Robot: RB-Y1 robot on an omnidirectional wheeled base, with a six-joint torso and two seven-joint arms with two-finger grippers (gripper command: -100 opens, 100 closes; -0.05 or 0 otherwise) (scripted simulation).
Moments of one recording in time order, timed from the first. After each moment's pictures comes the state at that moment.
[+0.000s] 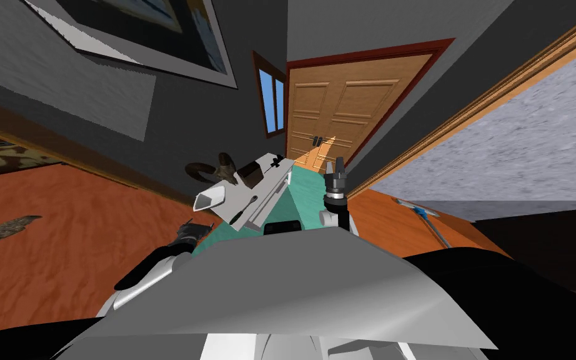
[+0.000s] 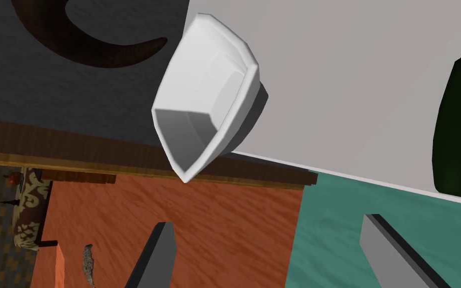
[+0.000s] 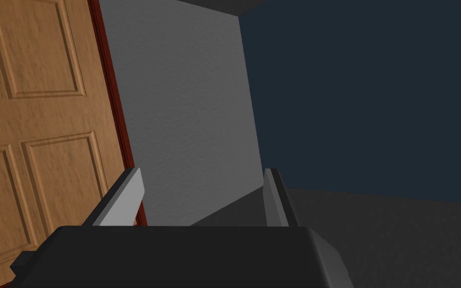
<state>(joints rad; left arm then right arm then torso) 0.72 0.23 0.42 -1.99 0.50 0.45 0.55 0.50 -0.05 0.06 -2.31 0.09 -0.52 0.05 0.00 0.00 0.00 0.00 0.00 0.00</state>
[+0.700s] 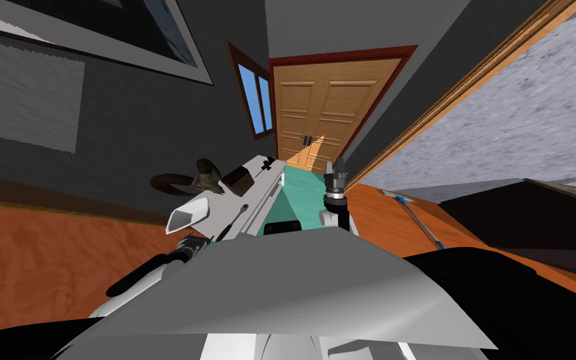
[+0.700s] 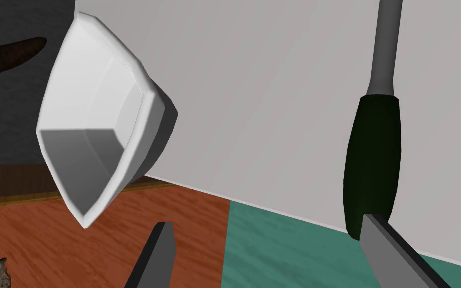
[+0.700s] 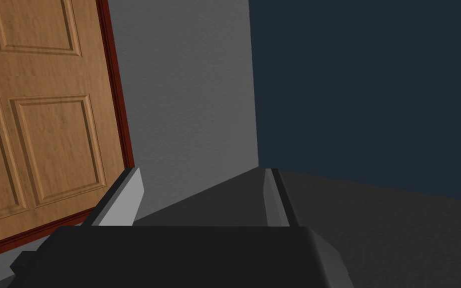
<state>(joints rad) 0.75 0.28 0.44 -1.90 0.57 0.64 0.61 0.50 -0.05 0.06 -2.31 0.09 -0.52 0.05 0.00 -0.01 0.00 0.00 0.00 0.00</state>
